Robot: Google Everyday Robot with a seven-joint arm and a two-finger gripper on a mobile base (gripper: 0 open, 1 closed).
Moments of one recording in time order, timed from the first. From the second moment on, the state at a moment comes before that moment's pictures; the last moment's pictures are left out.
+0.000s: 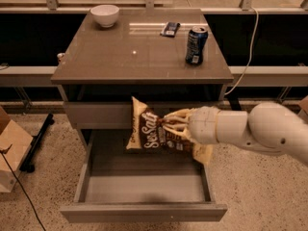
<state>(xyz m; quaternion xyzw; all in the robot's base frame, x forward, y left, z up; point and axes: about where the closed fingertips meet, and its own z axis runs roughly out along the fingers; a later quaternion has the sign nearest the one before) 0.527 -0.054 0.775 -0.61 0.57 0.14 0.54</state>
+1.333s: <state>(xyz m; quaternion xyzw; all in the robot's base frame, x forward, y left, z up) 0.577 -0.054 0.941 -0.65 0.44 0.01 0.61</state>
